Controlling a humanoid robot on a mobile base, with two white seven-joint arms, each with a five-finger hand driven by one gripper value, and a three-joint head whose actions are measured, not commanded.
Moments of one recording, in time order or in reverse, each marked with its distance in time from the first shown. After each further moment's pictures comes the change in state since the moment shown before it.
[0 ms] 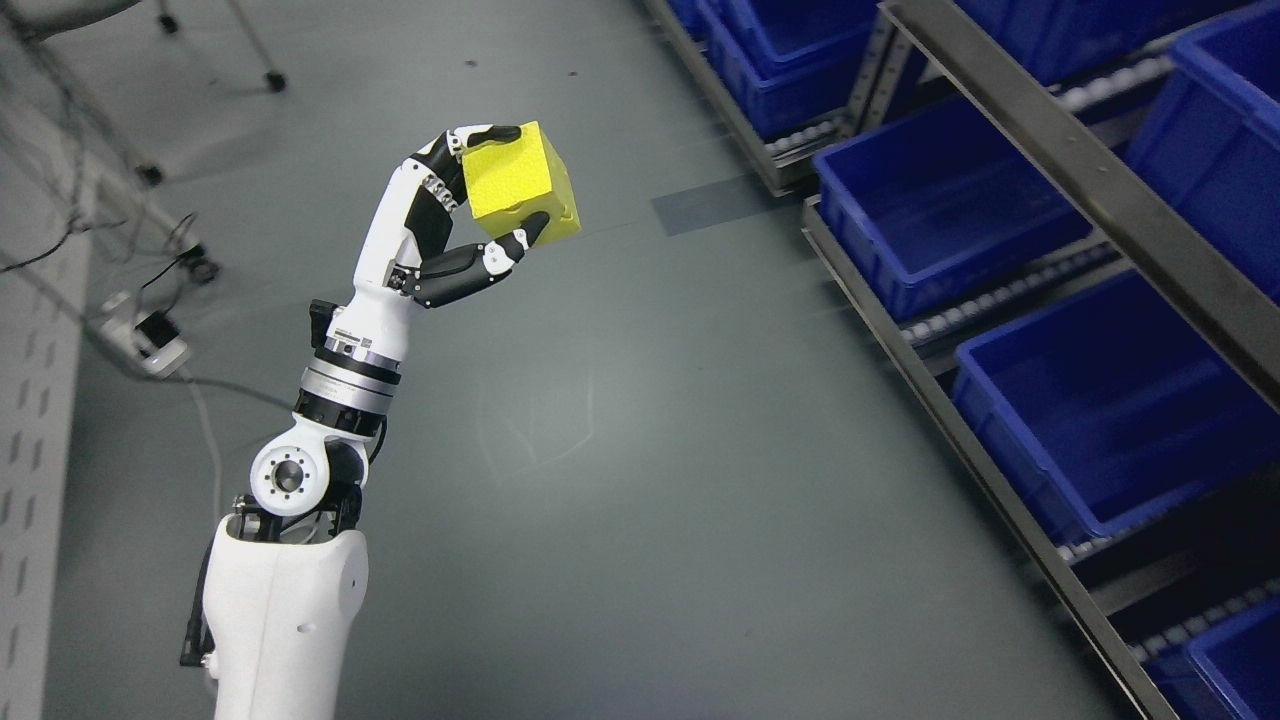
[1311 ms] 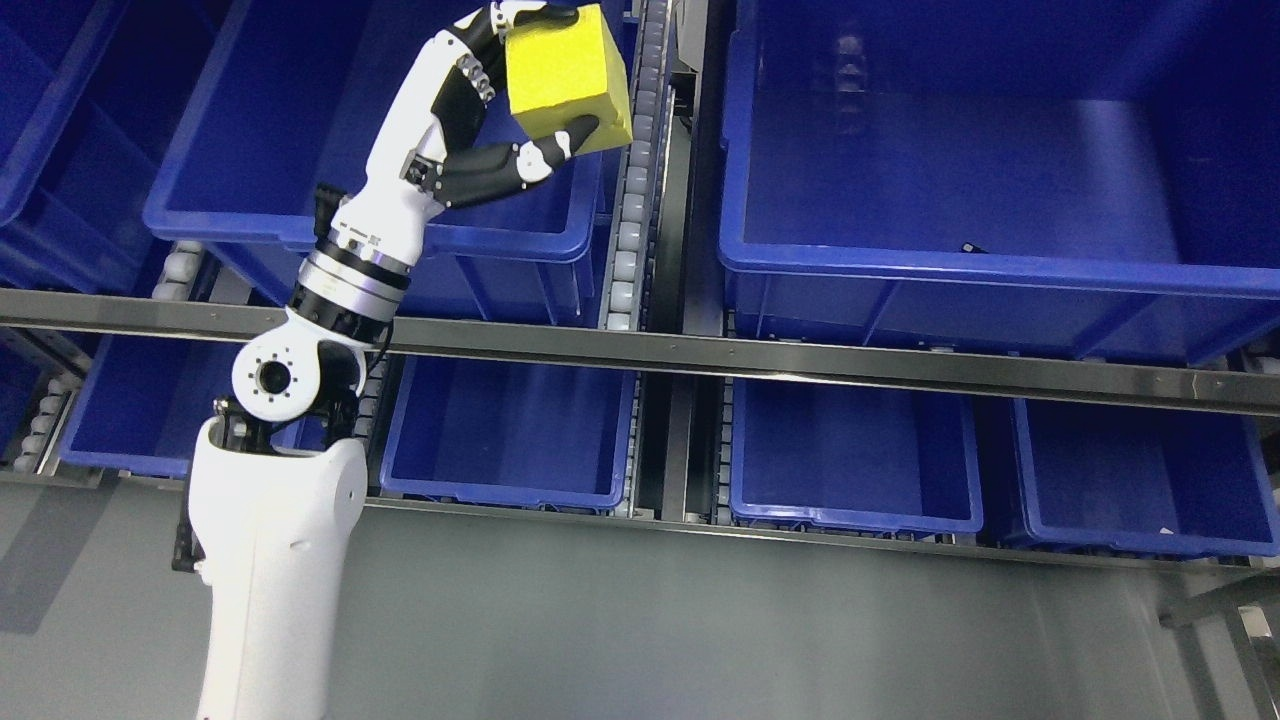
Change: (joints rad) left arm -0.225 0.000 -0.028 -0.055 0.002 0.190 -0.085; right arm 0.000 0.000 0.000 0.000 0.000 0.001 0.000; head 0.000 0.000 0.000
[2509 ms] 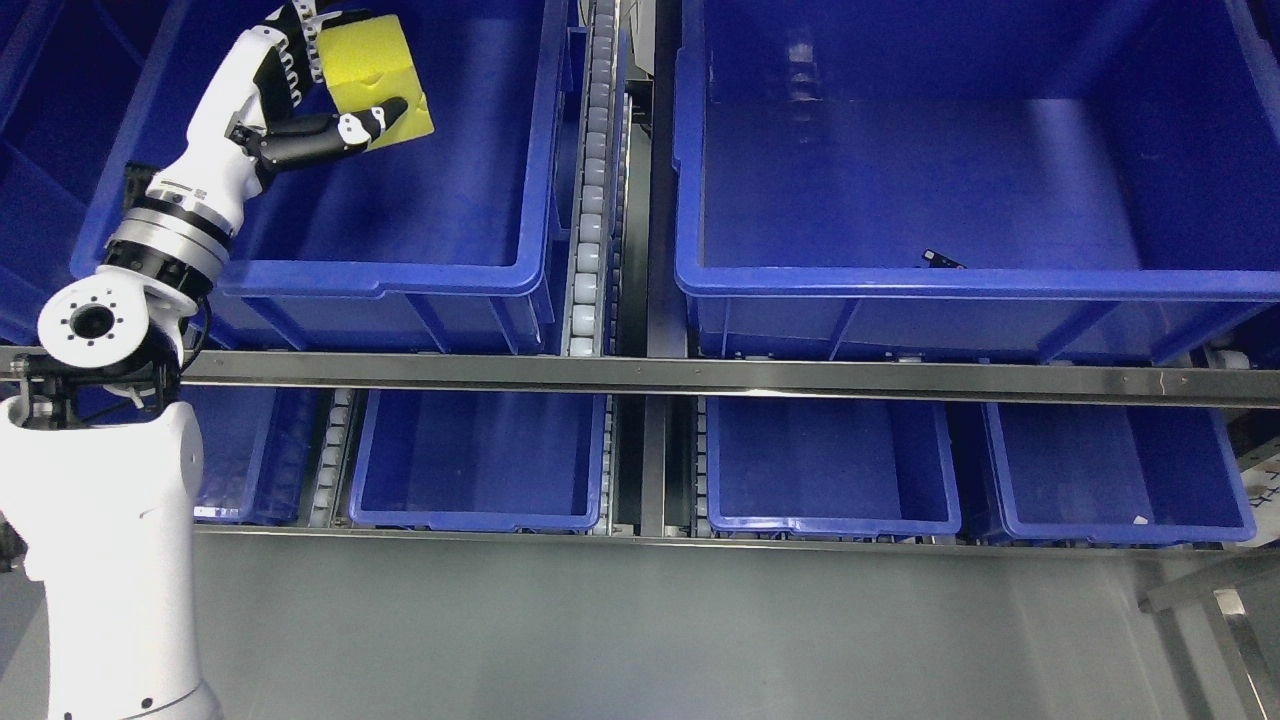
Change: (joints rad) left arm -0.005 0.203 0.162 0.025 -0.139 0.283 0.010; right arm 0.000 0.000 0.000 0.000 0.000 -0.001 0.000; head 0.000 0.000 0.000
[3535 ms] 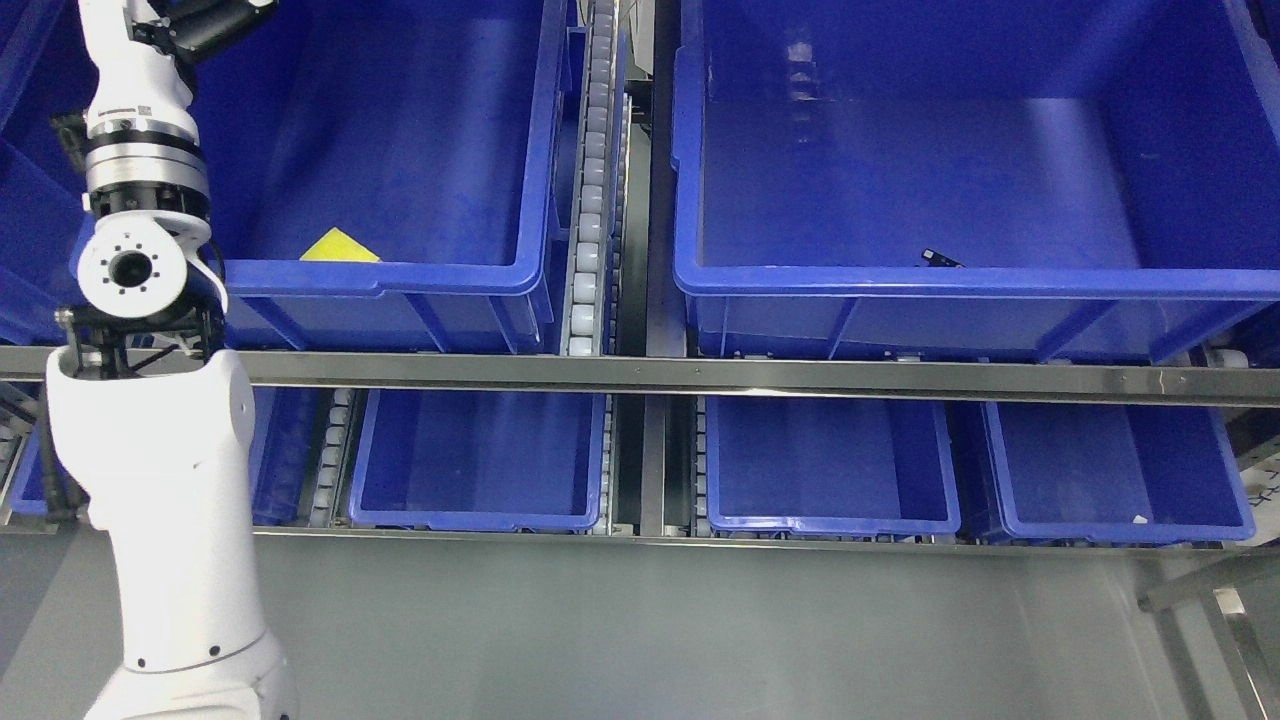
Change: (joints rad) left arm -0.079 -0.142 -0.012 0.005 -0.038 -0.081 0.513; right arm 0.000 0.000 0.000 0.000 0.000 0.000 0.000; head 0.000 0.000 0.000
